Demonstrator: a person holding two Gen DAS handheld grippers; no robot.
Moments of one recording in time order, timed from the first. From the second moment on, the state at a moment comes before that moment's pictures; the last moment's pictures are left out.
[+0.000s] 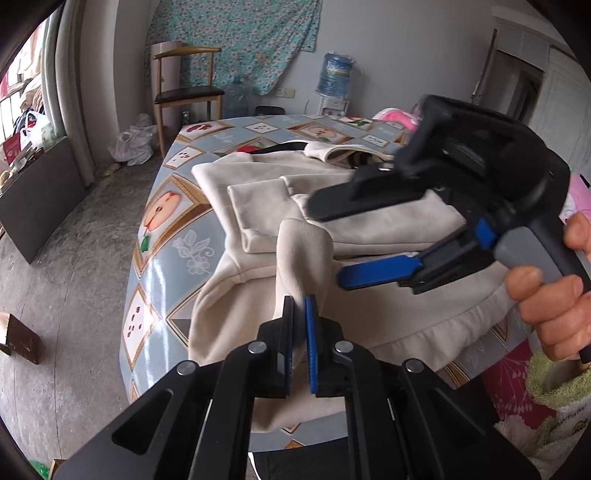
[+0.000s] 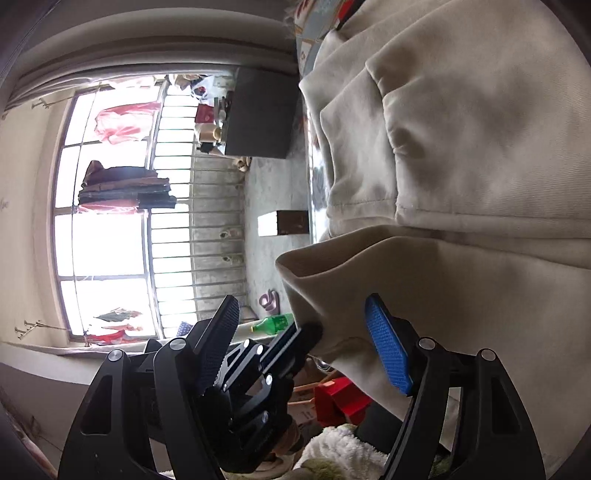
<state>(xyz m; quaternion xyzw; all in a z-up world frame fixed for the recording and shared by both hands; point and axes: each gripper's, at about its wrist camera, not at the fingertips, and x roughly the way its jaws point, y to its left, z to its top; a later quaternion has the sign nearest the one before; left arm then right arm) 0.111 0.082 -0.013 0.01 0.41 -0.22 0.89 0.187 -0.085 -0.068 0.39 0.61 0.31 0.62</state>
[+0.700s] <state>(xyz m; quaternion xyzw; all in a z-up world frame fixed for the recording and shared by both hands) 0.116 0.065 -0.021 0.03 0.42 -0.24 0.87 0.173 -0.092 -0.064 0.37 0.59 0.28 0.66</state>
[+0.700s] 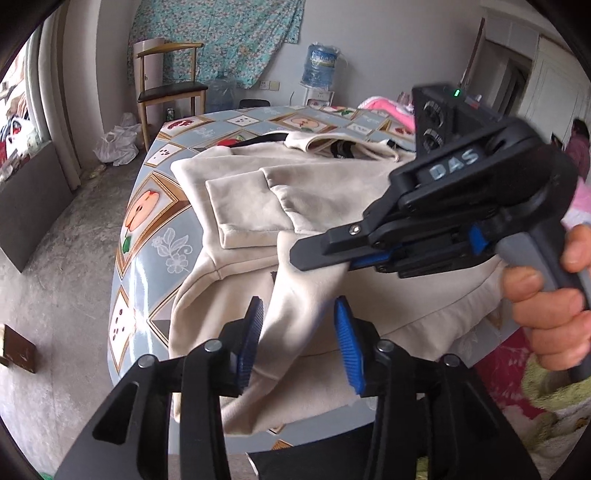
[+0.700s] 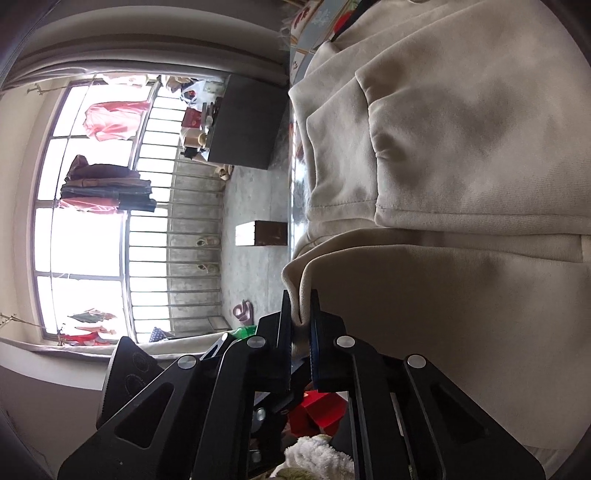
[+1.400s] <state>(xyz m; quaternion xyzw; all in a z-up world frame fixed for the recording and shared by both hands) 0.155 0.057 -0.039 0.00 0.49 -0.16 0.85 0.098 -0.328 -0.018 0.34 0.45 0.03 0.83</state>
